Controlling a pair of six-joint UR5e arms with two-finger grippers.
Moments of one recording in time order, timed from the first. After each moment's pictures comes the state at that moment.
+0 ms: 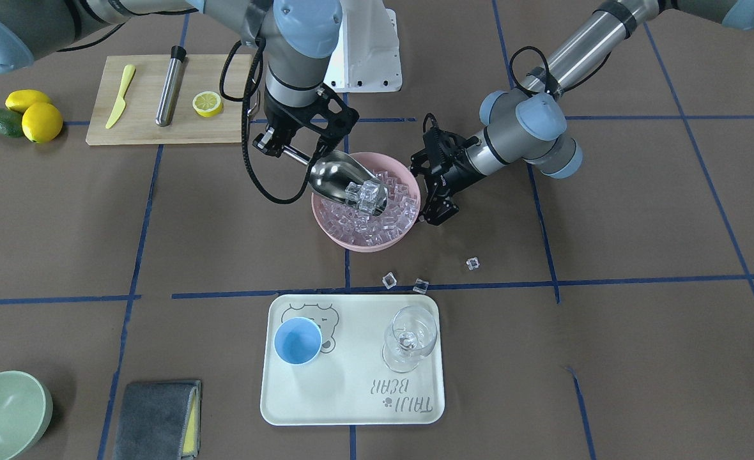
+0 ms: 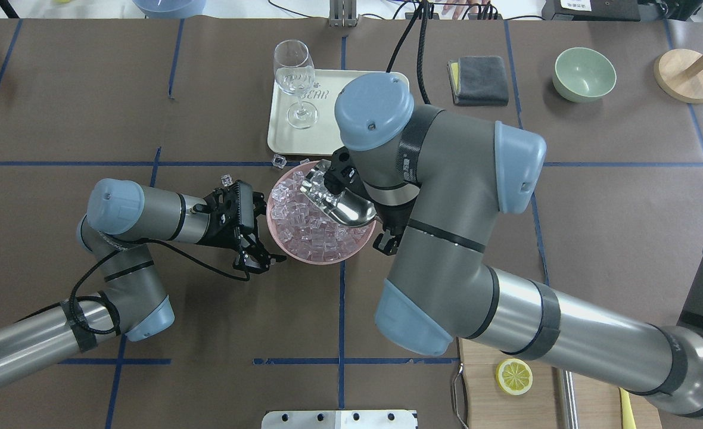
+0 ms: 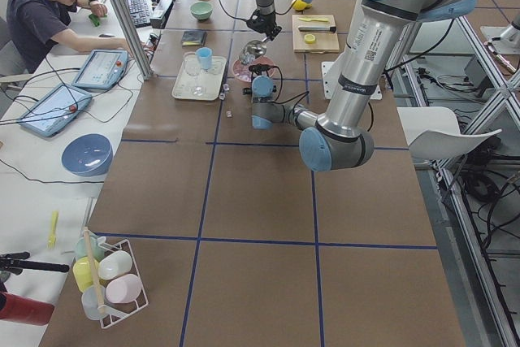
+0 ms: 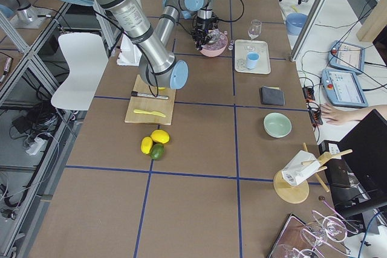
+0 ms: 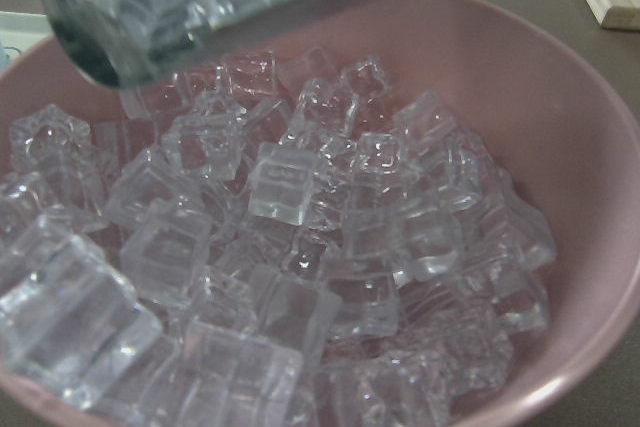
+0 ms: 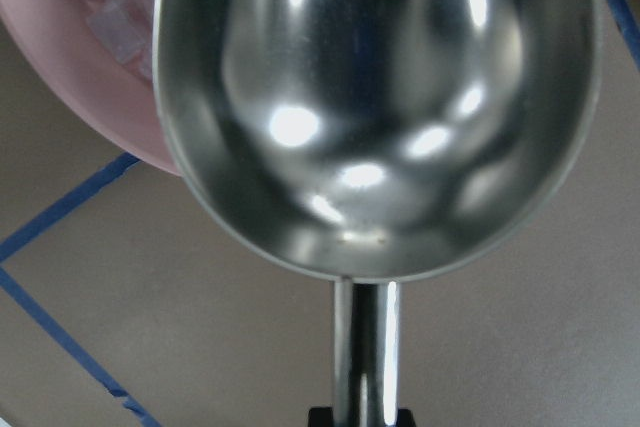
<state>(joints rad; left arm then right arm) -0.55 -2.05 -1.30 -2.91 -2.02 -0.07 0.55 -0.73 1.79 -2.21 1.95 0.12</state>
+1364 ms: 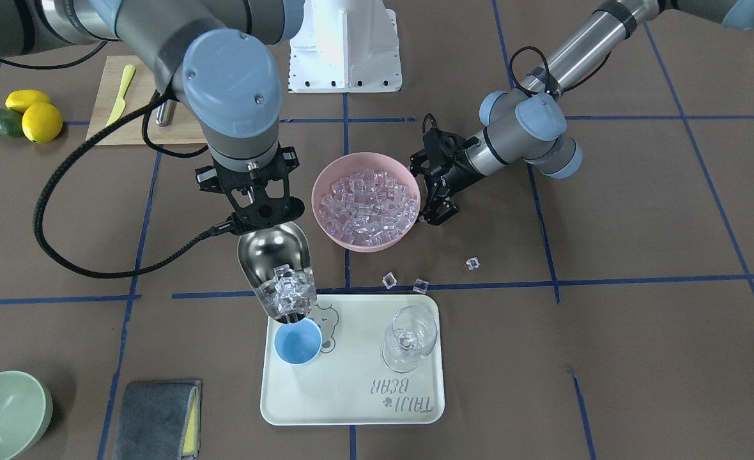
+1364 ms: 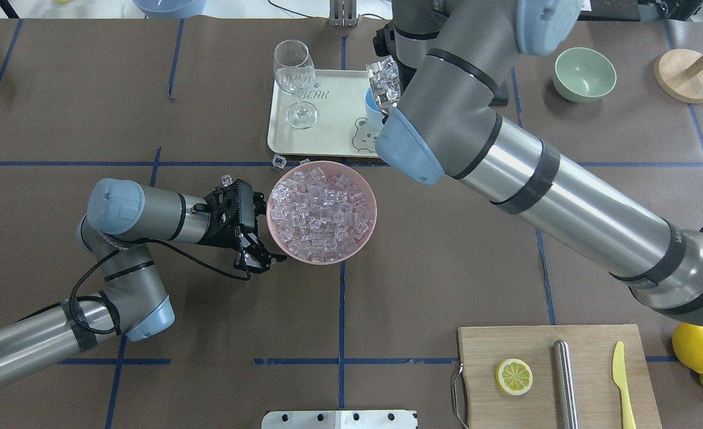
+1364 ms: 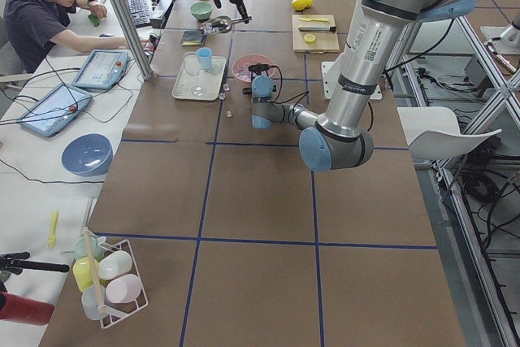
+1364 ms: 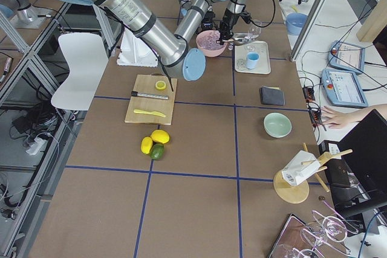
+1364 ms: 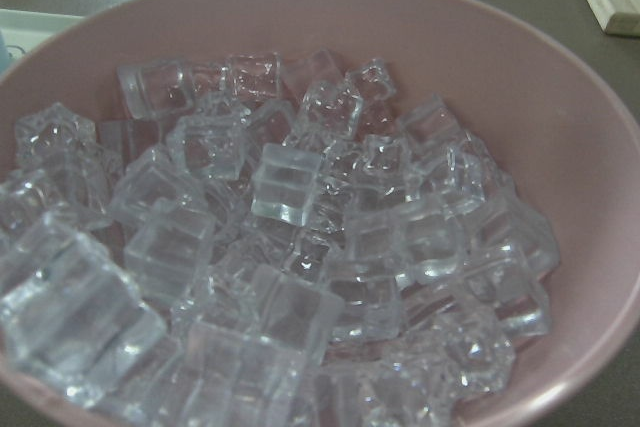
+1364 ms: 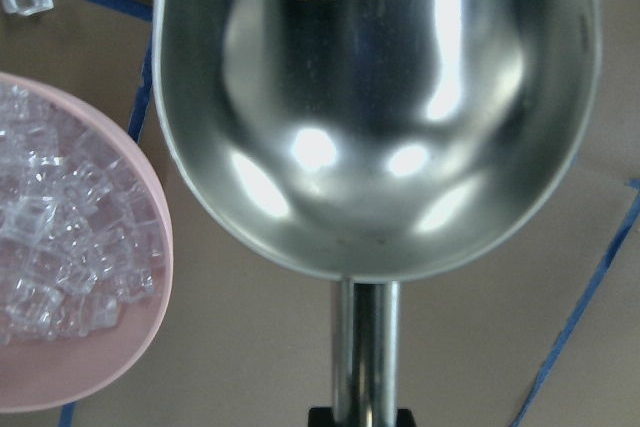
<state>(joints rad) -0.55 -2.05 -1.30 -2.90 -2.02 -0.08 0.80 -0.57 1.51 -2.28 2.15 0.44</state>
